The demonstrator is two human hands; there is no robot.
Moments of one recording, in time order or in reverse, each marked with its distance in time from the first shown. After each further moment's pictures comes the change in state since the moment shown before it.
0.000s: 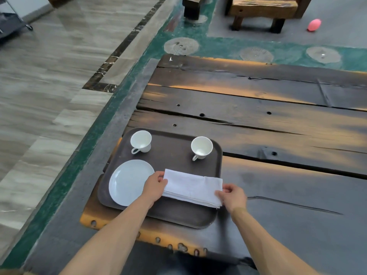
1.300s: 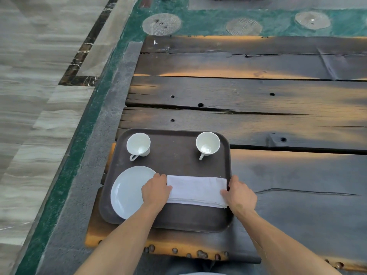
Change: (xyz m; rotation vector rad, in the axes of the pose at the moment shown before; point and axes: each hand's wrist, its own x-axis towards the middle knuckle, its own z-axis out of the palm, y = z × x) left_hand 0.047 -0.007 -0.009 0.953 0.030 0.190; right_hand 0.018 -0.006 0.037 -0.836 0.122 -0.144
